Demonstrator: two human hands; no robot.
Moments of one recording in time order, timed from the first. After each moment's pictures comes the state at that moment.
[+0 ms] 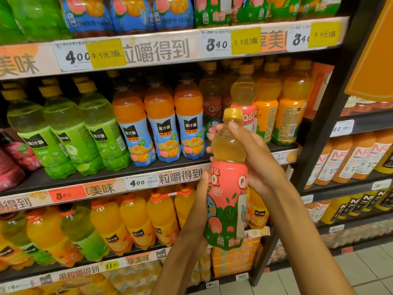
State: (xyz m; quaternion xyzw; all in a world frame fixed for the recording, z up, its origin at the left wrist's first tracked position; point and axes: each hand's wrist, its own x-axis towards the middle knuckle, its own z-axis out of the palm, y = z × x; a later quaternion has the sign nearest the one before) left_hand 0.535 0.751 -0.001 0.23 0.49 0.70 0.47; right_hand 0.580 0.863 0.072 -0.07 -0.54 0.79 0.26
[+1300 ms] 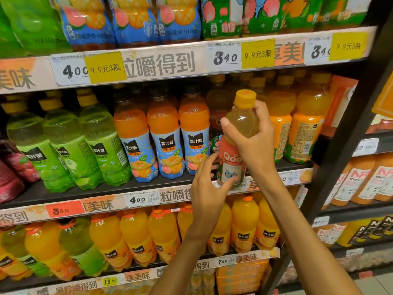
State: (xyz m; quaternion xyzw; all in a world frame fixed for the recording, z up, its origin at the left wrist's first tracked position) left_hand 0.476 0.821 -0.011 0.34 0.73 0.59 -0.04; right_hand 0.522 0.910 0.077 -0.04 -0.68 0.48 0.55
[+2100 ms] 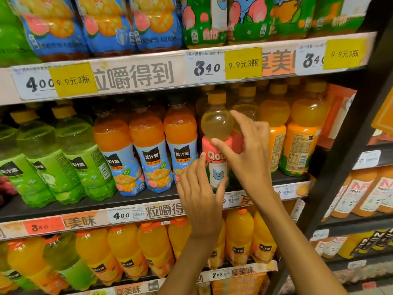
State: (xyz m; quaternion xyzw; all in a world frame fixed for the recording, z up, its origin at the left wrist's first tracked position) left_hand 0.477 0.856 -0.014 0.29 0.79 0.38 -0.39; right_hand 0.518 0.938 0.066 -0.14 -0.80 0.22 0.54
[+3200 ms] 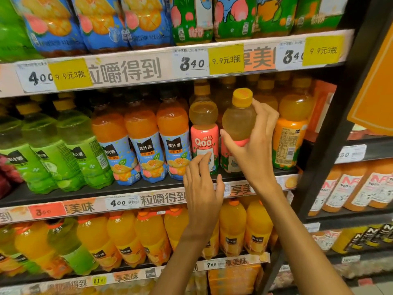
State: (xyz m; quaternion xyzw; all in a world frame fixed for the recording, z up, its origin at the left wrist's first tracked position) left_hand 0.498 0.858 -0.007 0.36 0.80 0.42 -0.25; right_hand 0.546 0.950 0.070 -0.12 -0.76 0.30 0.56
